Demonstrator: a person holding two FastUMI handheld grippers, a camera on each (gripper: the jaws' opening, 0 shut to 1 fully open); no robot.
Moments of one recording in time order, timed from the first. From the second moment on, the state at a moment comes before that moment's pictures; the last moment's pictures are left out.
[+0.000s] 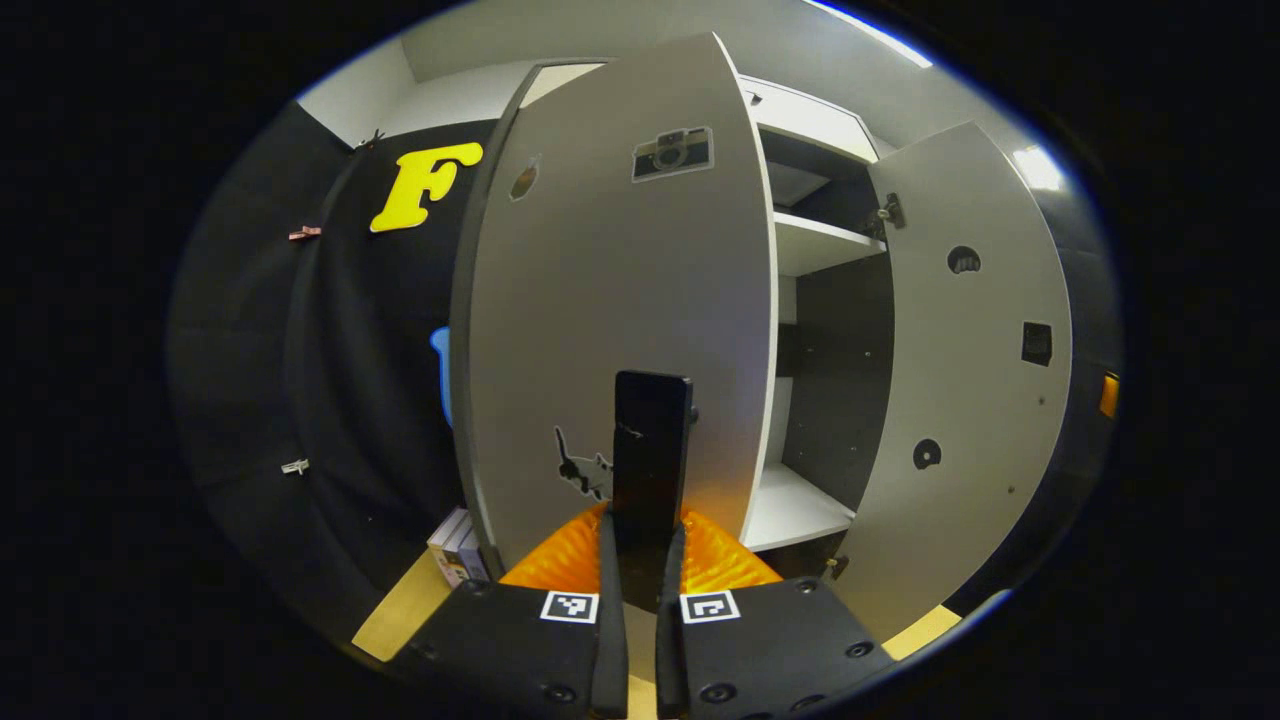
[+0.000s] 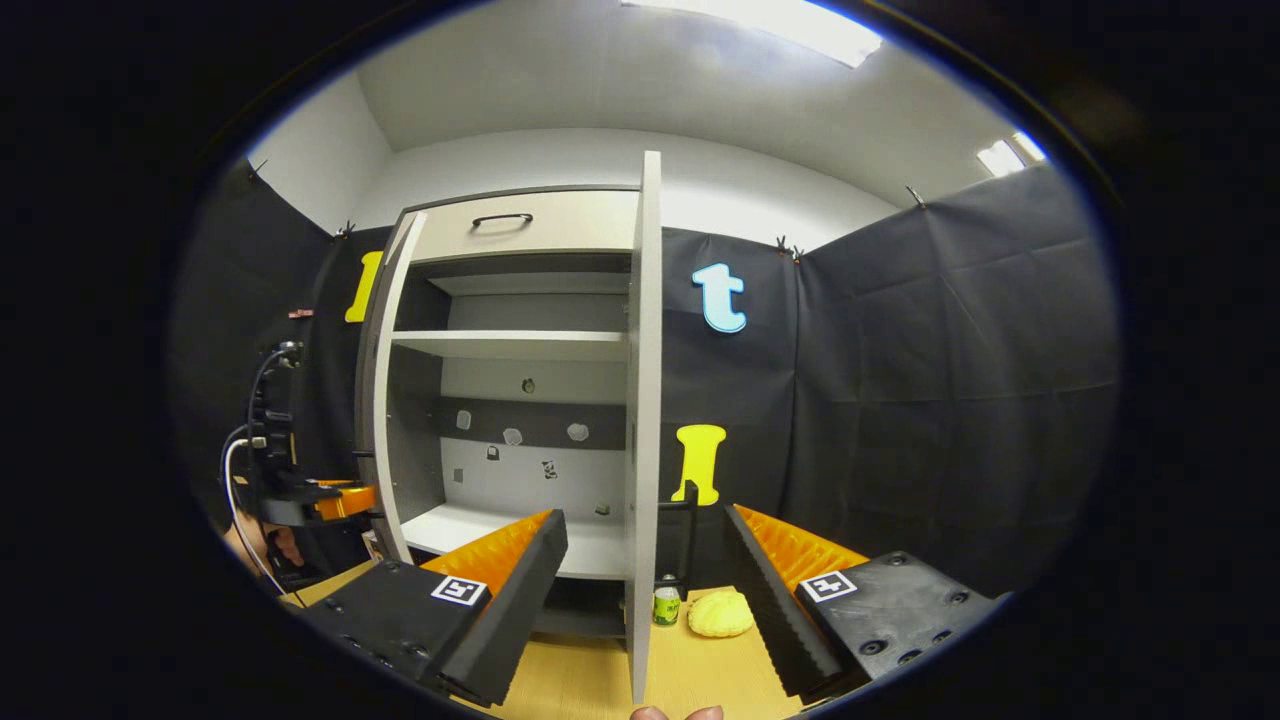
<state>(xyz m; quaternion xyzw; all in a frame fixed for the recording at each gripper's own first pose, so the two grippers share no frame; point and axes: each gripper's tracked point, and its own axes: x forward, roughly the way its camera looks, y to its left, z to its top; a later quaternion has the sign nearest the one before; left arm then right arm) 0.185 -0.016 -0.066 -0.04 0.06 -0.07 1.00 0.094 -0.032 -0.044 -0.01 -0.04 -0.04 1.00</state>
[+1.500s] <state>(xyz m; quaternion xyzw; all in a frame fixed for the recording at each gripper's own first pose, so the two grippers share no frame) 0.176 0.116 -0.065 -0.02 0.04 -0.07 1.00 0.090 0.073 -0.053 0.01 -0.02 0.02 1.00</state>
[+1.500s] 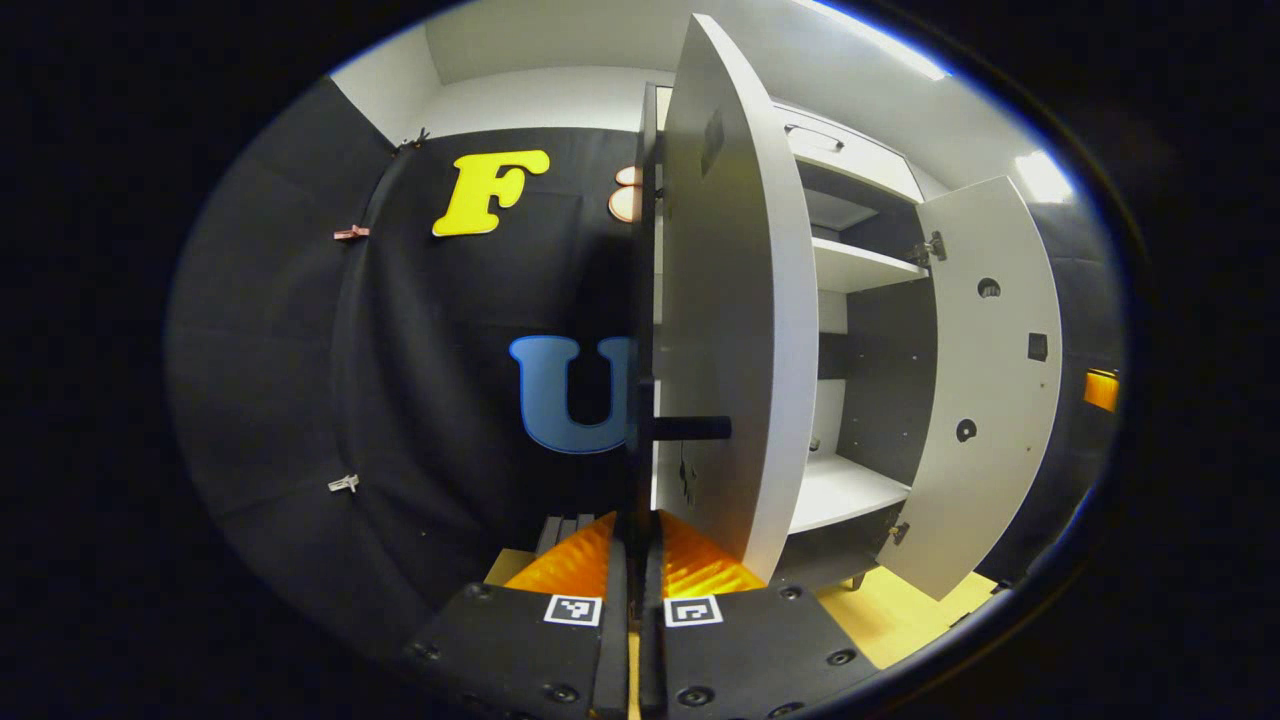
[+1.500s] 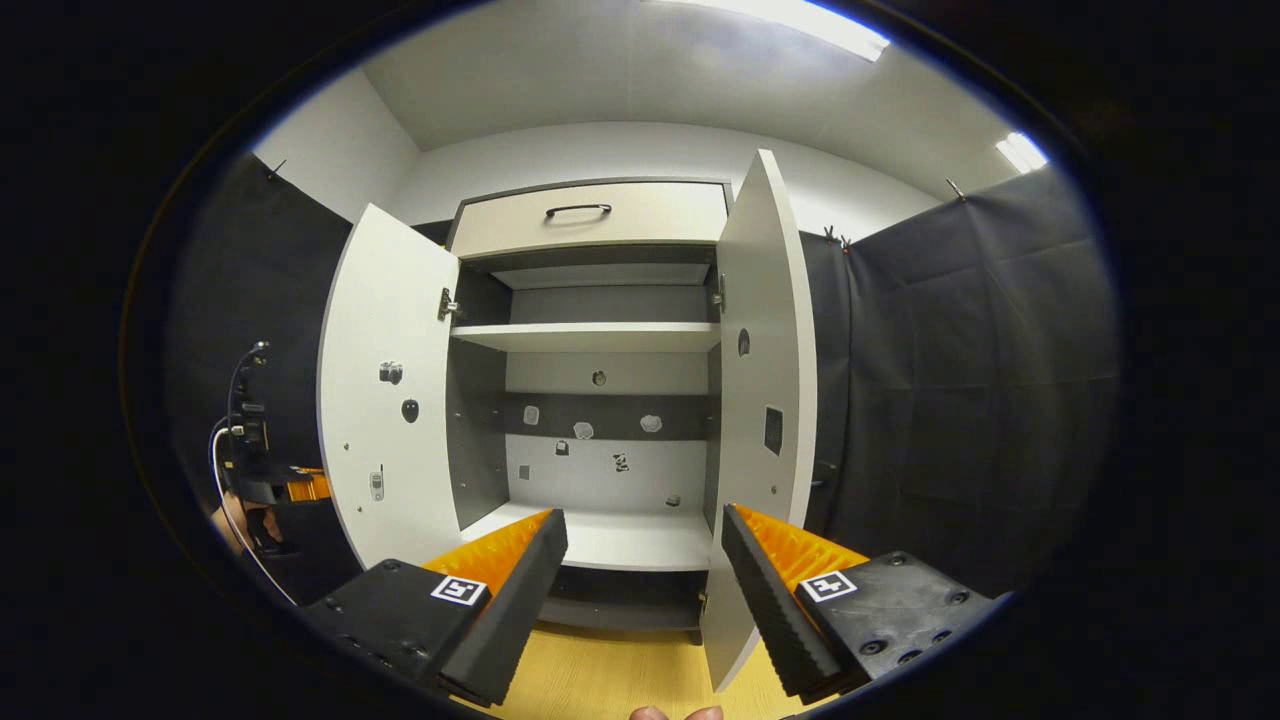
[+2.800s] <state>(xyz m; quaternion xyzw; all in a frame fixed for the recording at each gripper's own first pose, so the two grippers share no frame) 0.082 0.069 0.004 -0.03 -0.01 -0.03 1.00 0.096 0.066 -0.056 0.02 -0.01 0.03 1.00</state>
